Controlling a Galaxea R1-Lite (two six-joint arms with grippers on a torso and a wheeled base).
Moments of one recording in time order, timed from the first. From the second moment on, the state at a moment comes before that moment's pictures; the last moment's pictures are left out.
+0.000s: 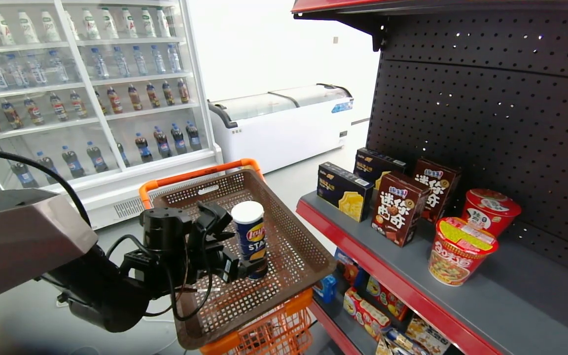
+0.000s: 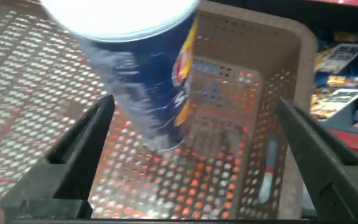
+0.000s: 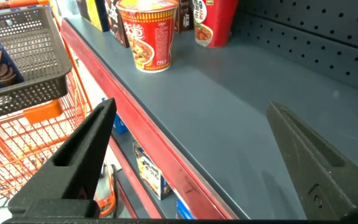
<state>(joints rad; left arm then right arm) -0.29 2.11 -0.66 -1.02 -0.36 0.16 0.00 0.00 0.00 0.00 0.01 0.01</state>
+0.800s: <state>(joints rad) -0.27 2.30 -0.88 -1.02 -0.31 0.15 0.00 0.00 0.00 0.00 0.01 0.01</state>
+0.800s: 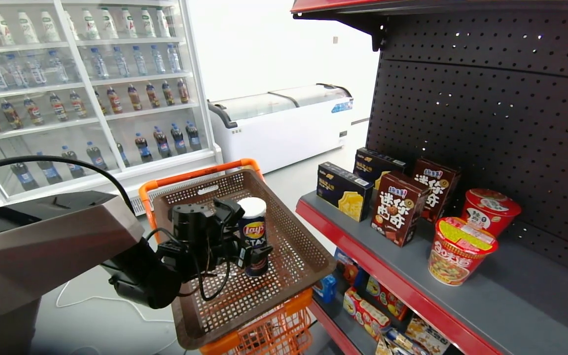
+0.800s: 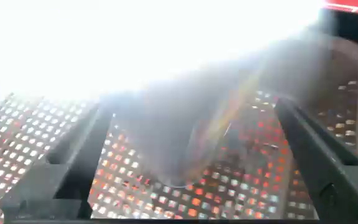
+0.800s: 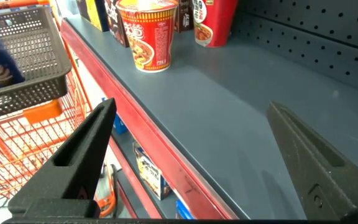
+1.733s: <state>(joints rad) -0.28 2.40 -0.98 -1.02 -0.31 0.15 0.00 0.00 0.00 0.00 0.01 0.01</state>
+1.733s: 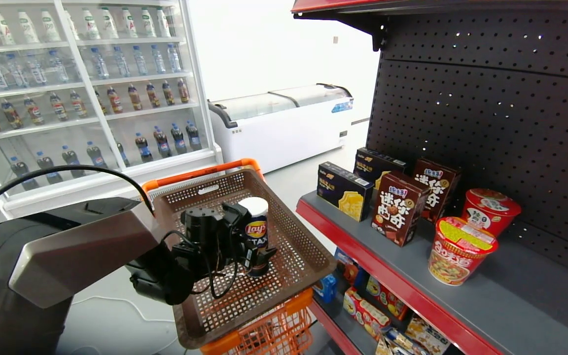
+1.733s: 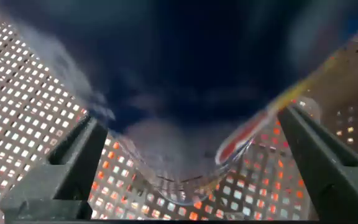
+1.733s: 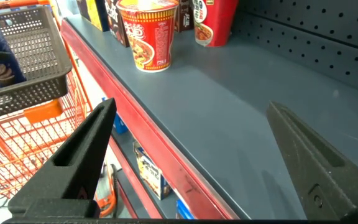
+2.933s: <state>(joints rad) -0.27 1.82 -0.63 -0.90 -0.15 0.13 0.00 0.00 0.00 0.00 0.01 0.01</state>
